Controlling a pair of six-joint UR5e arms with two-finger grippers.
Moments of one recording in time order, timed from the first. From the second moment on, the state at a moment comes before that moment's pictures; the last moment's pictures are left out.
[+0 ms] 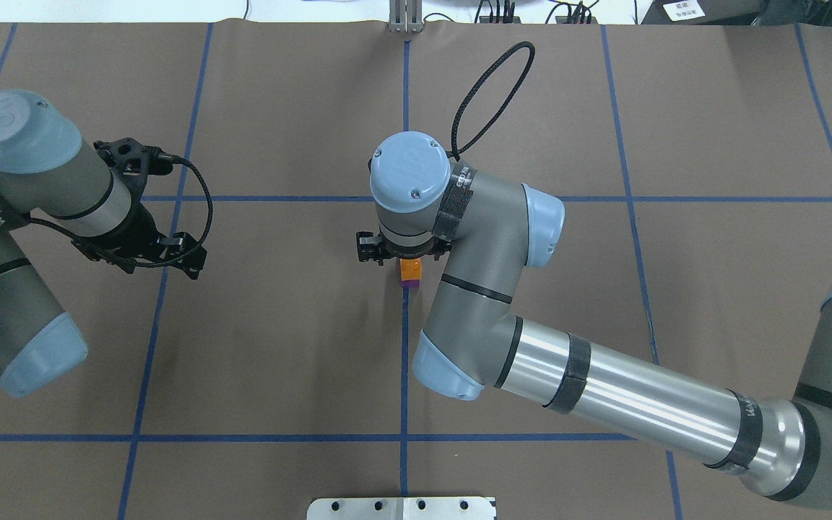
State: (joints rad) left arm -0.76 -1.86 -1.93 -1.52 -2.12 -0.87; right arm 0.51 -0.70 1.45 -1.57 1.83 1.12
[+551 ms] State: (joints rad) left arm -0.80 -1.80 -1.98 -1.52 -2.13 -0.83; right arm 0.62 -0.81 1.80 -1.89 1.93 1.09
